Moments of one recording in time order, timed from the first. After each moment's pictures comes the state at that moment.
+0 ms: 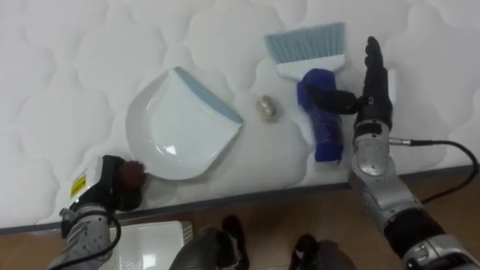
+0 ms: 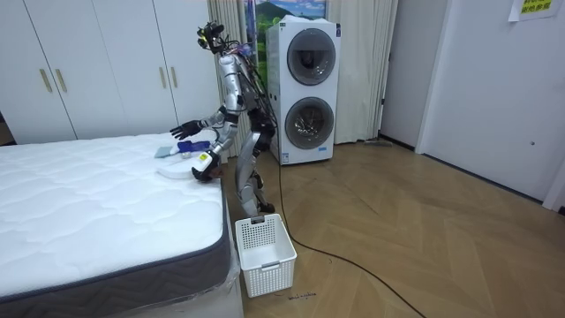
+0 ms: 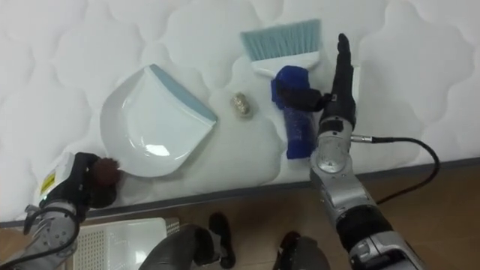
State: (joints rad) left arm -0.25 0.41 -0.36 1.09 0.28 -0.23 0.52; right arm -0.45 -0.31 0.32 0.68 0.24 -0.35 -0.53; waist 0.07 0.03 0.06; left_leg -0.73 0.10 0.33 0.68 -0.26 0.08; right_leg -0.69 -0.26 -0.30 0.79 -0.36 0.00
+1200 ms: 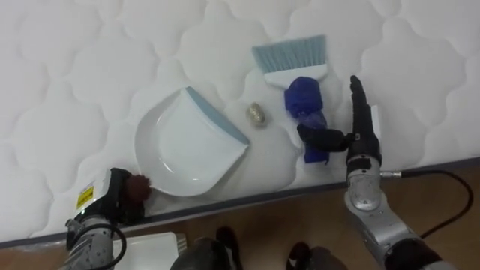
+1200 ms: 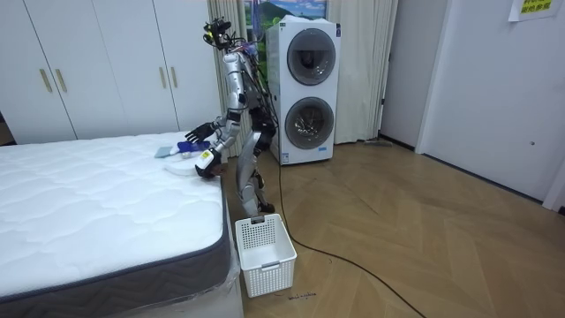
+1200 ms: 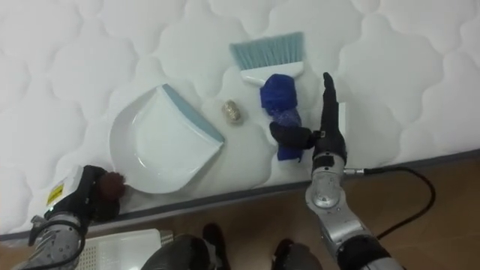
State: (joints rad) left arm -0.24 0.41 -0.45 1.12 0.27 -0.25 0.52; right arm -0.33 -0.31 0.45 0.84 0.23 -0.39 -0.54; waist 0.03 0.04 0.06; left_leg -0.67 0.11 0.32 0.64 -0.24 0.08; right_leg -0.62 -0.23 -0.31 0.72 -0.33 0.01
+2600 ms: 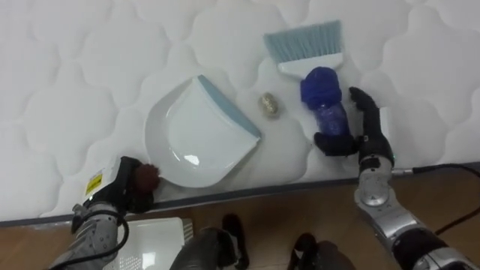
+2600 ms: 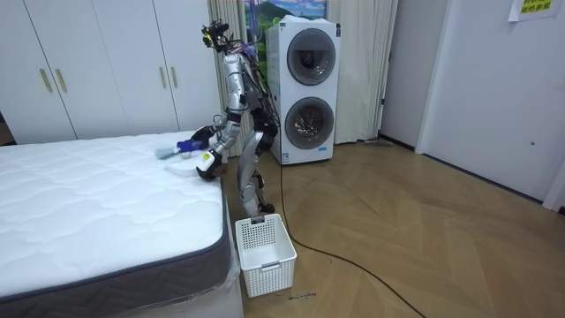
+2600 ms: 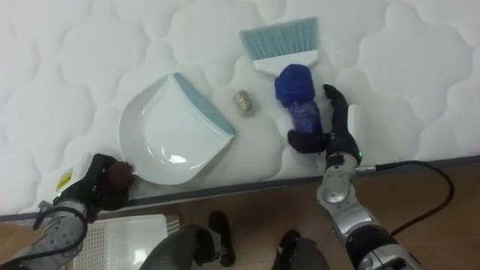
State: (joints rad) left arm -0.29 0.41 -0.46 1.11 0.27 -0.25 0.44; right arm -0.47 -0.36 0.45 1.04 0.04 -0.30 -0.57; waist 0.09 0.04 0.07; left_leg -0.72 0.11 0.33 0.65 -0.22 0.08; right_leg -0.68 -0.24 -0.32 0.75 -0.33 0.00
